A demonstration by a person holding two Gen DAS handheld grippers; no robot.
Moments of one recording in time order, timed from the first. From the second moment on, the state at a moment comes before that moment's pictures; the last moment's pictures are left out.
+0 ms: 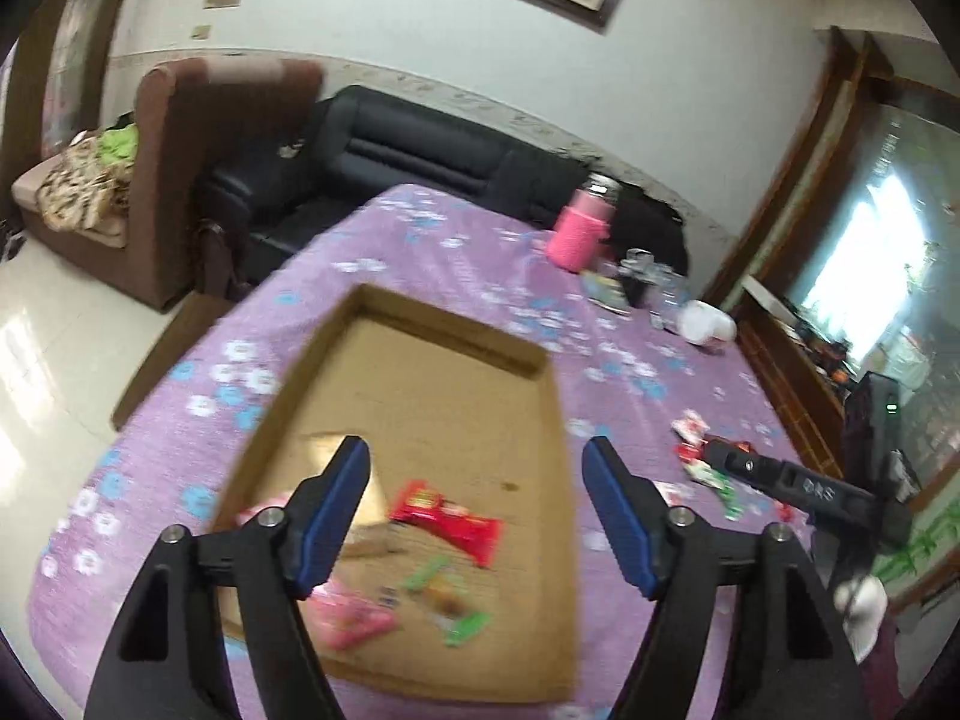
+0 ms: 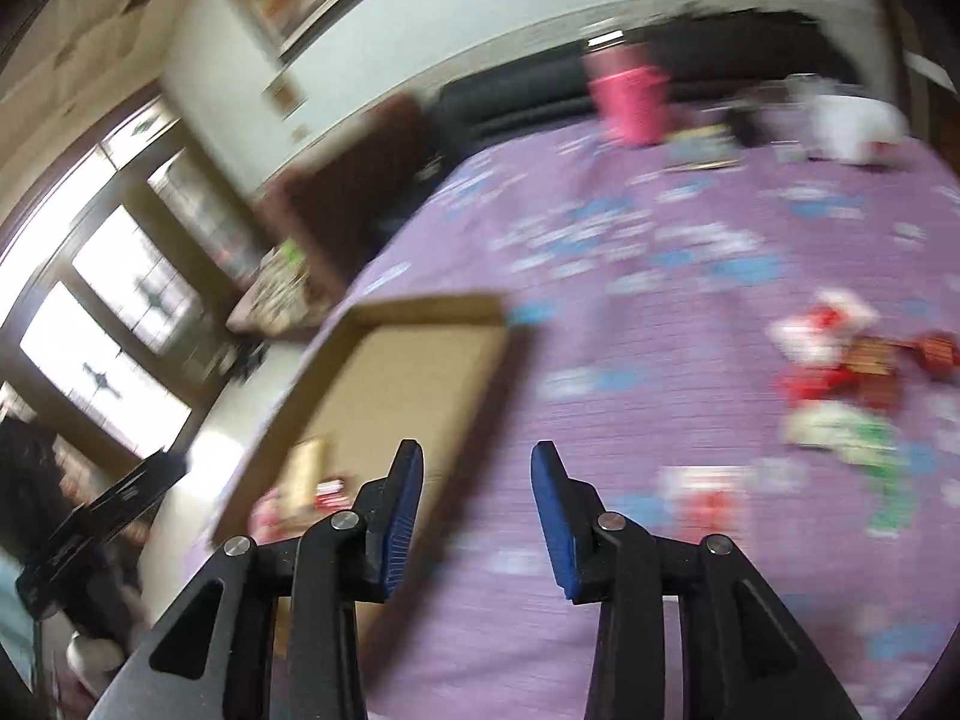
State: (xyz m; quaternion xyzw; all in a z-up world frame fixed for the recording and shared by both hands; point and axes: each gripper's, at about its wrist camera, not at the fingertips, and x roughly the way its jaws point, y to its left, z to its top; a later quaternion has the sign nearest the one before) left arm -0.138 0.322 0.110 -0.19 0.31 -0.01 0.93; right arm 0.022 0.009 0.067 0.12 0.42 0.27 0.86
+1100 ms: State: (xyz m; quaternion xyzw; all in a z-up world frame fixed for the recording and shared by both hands) left arm -0.072 0.145 0.060 -0.12 0.42 -0.10 0.90; right arm 0.076 -0.236 -0.007 0.11 0.44 -0.02 0.89
